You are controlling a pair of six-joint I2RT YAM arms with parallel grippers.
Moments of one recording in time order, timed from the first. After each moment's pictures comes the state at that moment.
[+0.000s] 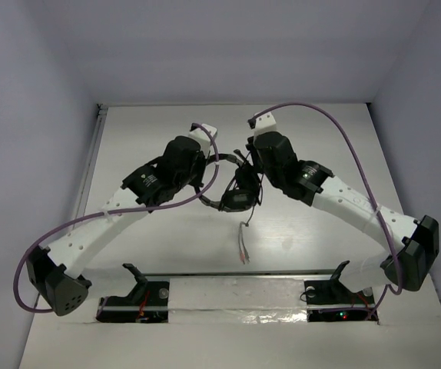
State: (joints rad) left arm -0.75 1.21 1.21 -0.62 -0.27 -0.13; right arm 0.84 1.39 1.30 -0.39 0.58 0.11
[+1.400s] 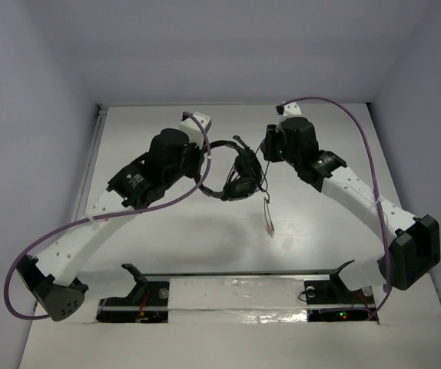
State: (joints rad) left arm -0.74 1.16 1.30 -0.61 -0.23 -0.12; right arm 0.55 1.40 1.22 -0.28 0.20 0.30
